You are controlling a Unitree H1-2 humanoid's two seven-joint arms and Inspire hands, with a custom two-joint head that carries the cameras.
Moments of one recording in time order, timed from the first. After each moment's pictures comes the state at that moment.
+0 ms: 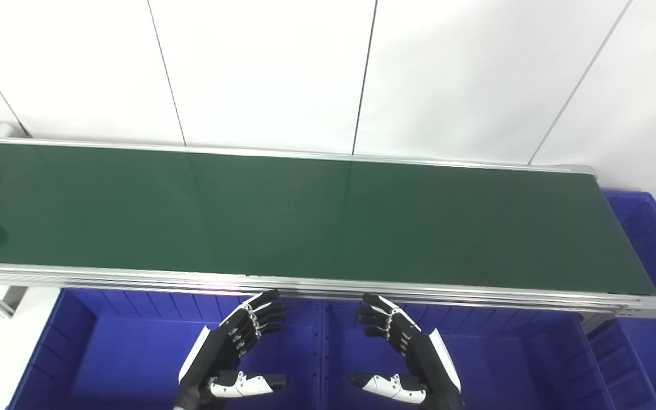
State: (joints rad) left arm 0.21 0.05 -0.15 0.13 -0.18 -0.35 -0.30; right arm 0.18 -0.05 0.21 0.08 -0.10 -0.35 0.12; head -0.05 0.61
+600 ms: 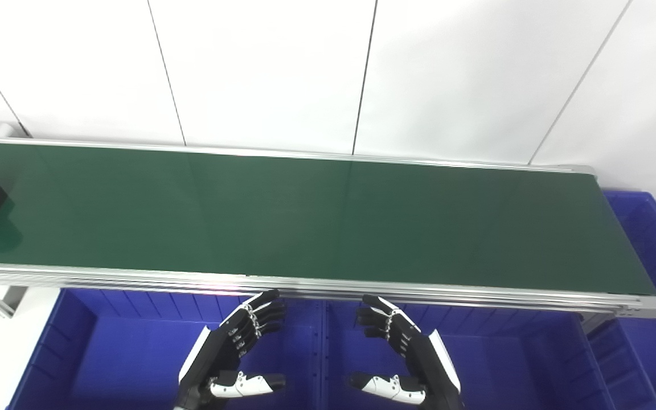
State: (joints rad) left arm 0.21 0.05 -0.15 0.13 -0.18 -0.35 -0.30; right arm 0.18 -0.05 0.21 0.09 -0.10 -0.35 0.12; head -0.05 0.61
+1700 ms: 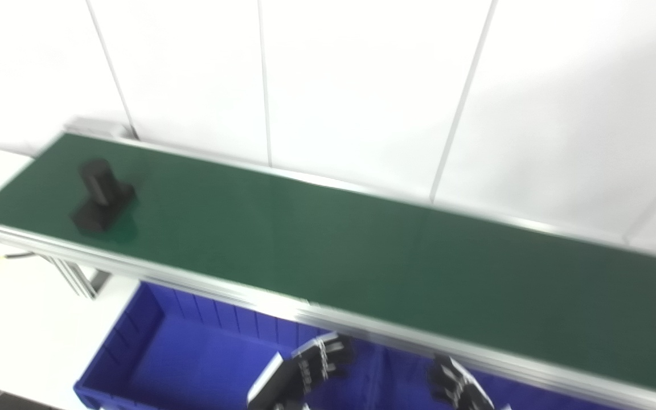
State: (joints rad) left arm 0.18 -0.01 -0.16 0.26 -0.15 -0.42 -0.29; right arm 0.15 -0.09 0.19 0.18 -0.04 -0.41 0.14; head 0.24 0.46
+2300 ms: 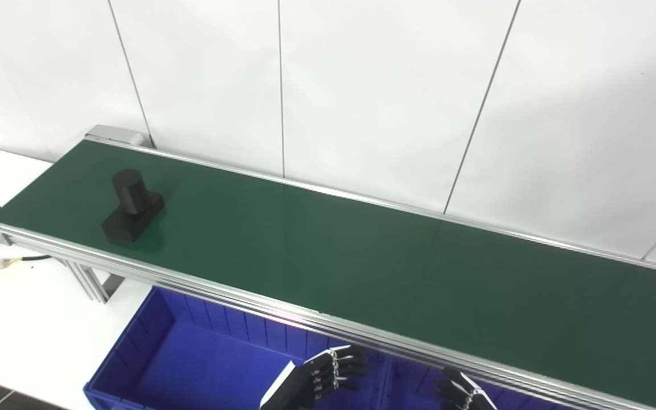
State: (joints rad) left arm 0.15 -0.02 -0.15 0.32 -0.13 -0.42 -0.29; right arm 0.13 -0.10 0.19 0.23 -0.03 -0.41 0.14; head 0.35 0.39
